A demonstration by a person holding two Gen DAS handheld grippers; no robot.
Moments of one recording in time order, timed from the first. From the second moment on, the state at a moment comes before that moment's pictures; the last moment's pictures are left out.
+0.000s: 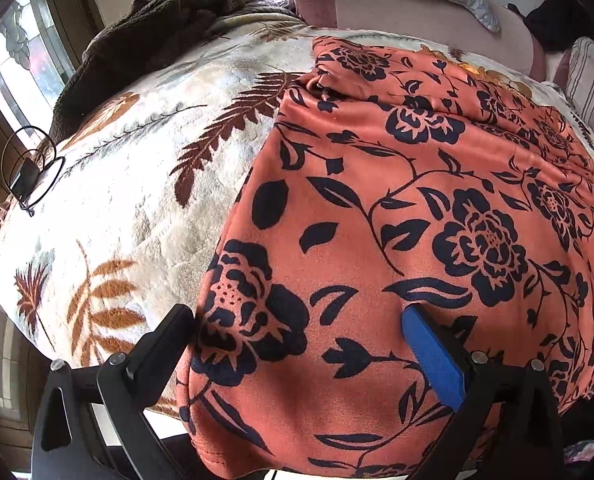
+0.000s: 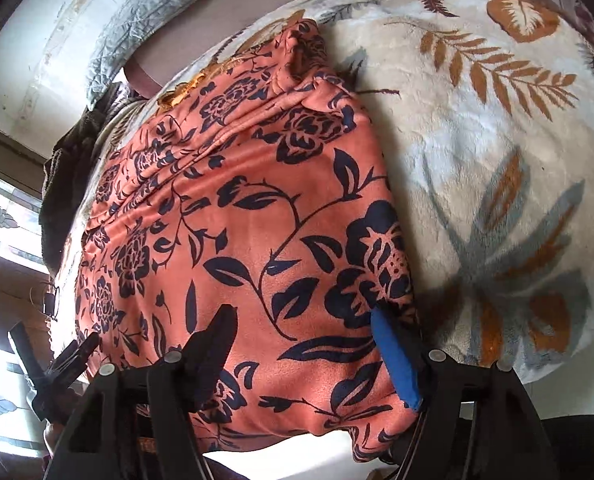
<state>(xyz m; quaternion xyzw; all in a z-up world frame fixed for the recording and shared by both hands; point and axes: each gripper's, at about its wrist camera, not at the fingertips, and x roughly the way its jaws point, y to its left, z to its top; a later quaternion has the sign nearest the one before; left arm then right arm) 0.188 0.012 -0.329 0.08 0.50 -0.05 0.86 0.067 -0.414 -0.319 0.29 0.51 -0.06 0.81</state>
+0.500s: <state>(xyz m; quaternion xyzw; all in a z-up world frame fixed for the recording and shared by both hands) 0.162 0.018 -0.333 0.07 0.50 -0.04 0.86 0.058 -0.404 -0.314 0.27 0.49 -0.05 0.83</state>
